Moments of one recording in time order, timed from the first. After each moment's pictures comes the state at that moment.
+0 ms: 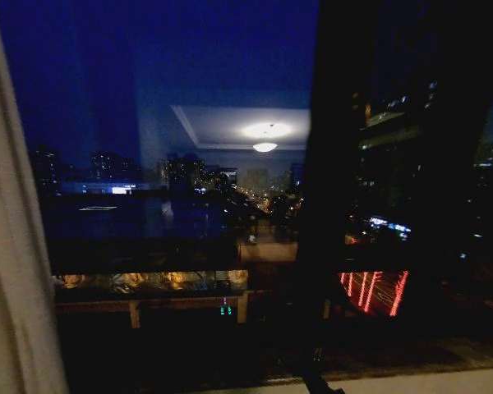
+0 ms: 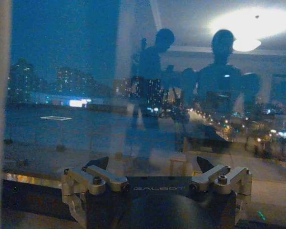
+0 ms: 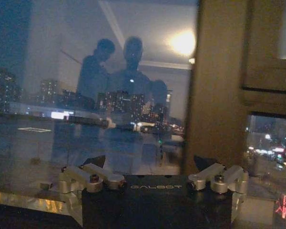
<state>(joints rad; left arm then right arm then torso) 1.60 -1.57 -0.76 -2.20 -0.19 0.14 -0.03 -1.32 1.37 0.44 1.92 0.06 -0.03 -0.03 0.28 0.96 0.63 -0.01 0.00</state>
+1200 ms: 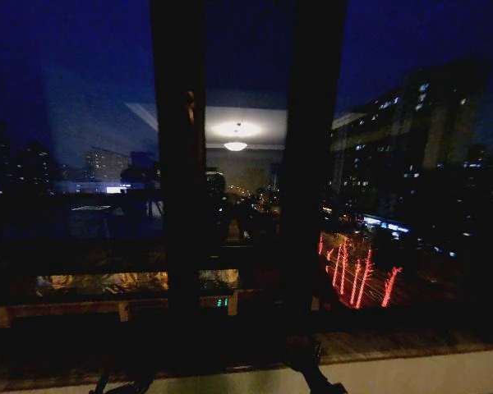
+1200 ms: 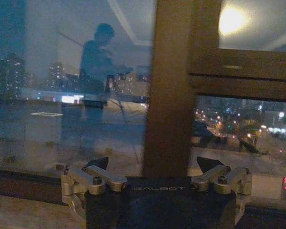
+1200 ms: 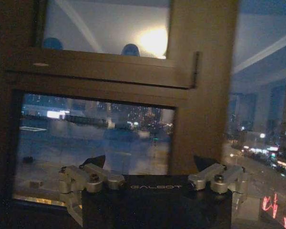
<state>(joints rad) 1.56 -1.59 -0.72 -2.16 -0.14 0.16 -0.03 -1.30 1.37 0.44 1.93 0.06 -0.06 -0.02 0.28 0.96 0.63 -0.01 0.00</state>
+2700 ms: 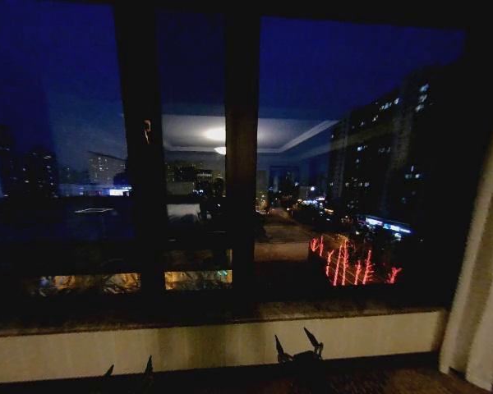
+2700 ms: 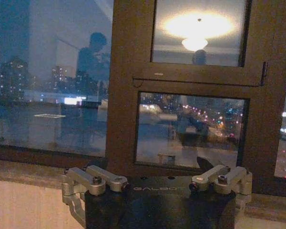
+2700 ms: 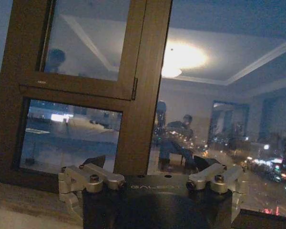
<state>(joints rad) 1.55 -1.56 -0.74 -2.14 -0.16 0.14 -0.03 -1.33 1.37 0.42 1.95 0.02 -0.01 -0.03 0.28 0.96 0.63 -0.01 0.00</state>
